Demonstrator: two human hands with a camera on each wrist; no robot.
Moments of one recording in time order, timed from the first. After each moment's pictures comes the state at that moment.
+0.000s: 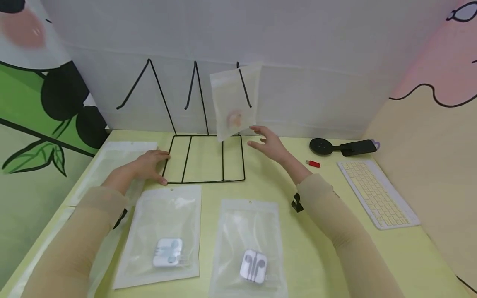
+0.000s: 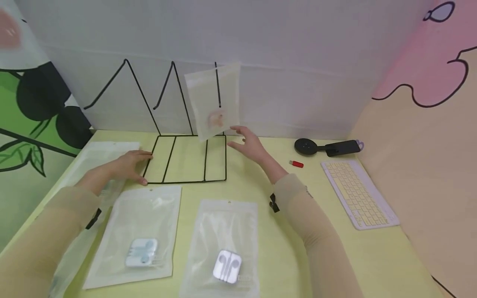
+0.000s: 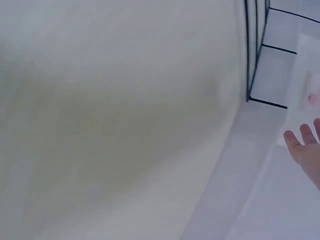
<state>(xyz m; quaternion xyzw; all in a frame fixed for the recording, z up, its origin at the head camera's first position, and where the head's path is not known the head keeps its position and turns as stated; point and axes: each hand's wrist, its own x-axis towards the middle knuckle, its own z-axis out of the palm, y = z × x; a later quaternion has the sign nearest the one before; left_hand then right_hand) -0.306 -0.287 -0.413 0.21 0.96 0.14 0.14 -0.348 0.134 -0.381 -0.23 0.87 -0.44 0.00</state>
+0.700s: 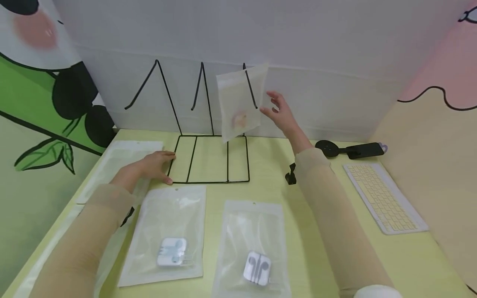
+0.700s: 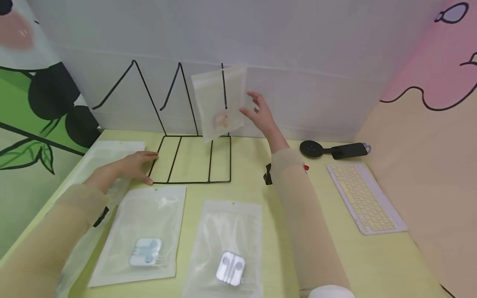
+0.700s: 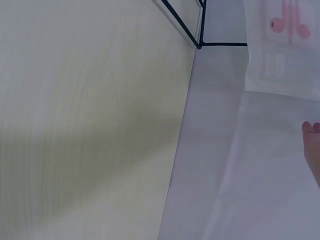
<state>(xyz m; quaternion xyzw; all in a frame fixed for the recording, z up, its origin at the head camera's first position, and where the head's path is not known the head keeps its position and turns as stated) -0.306 -0.287 -0.412 0.22 0.96 0.13 0.15 -0.391 0.137 -0.311 -0.19 0.79 -0.58 -0.02</state>
